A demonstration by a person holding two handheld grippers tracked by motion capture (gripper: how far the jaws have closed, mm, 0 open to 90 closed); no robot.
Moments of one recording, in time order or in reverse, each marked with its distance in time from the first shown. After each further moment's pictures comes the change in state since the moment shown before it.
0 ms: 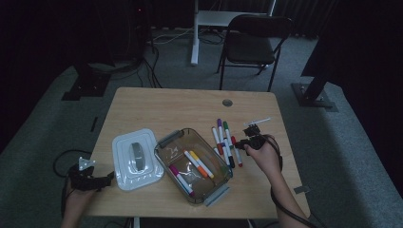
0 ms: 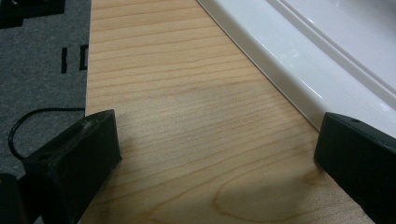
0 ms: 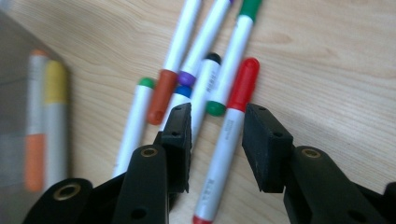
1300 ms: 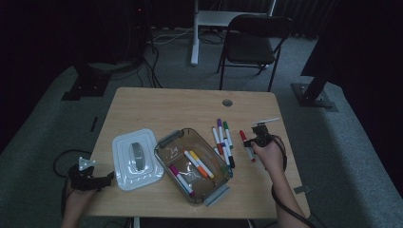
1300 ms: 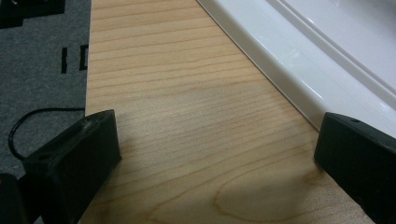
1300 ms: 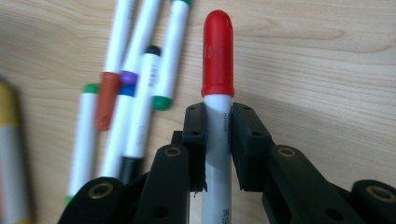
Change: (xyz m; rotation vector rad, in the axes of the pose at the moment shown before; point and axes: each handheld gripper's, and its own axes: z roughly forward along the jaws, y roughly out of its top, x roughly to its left) left arm 0.000 0.000 0.000 -0.001 0.000 0.000; right arm -0.029 -0.003 -0.003 0.023 -0.042 0.173
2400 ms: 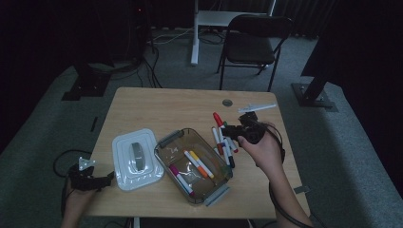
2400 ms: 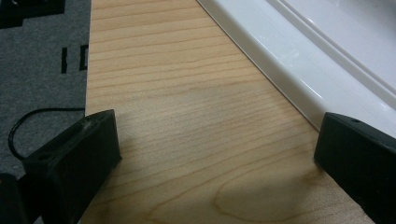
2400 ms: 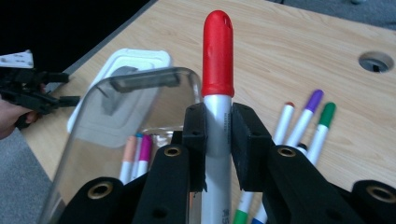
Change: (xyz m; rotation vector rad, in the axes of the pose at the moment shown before) left arm 0.000 0.000 0.000 0.001 0.000 0.001; right arm 0.127 0.018 -0.125 -0.246 0.228 -0.307
